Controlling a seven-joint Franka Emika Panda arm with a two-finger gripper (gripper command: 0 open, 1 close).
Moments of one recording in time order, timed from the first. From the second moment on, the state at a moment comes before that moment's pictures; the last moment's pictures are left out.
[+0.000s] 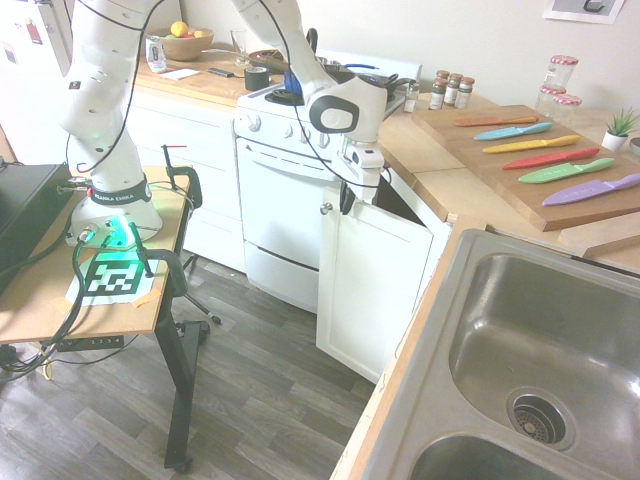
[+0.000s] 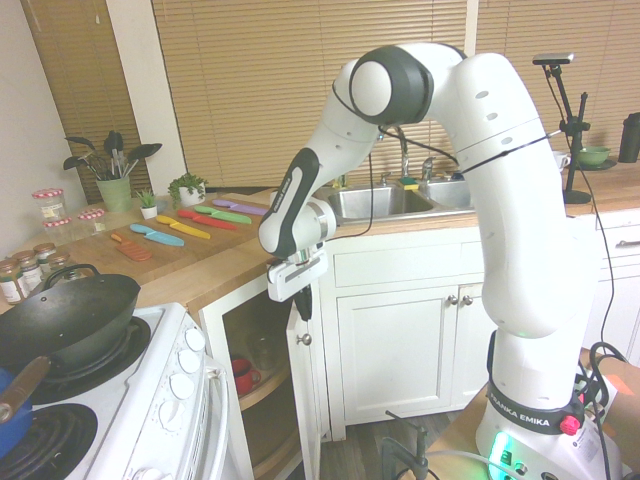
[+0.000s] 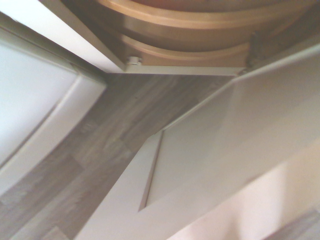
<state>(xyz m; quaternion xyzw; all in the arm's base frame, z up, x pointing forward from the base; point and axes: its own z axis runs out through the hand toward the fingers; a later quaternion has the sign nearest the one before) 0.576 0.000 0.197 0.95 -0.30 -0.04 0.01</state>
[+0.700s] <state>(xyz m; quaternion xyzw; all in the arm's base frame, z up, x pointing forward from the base) 0.622 0.059 0.243 0.95 -0.31 -0.03 0.01</state>
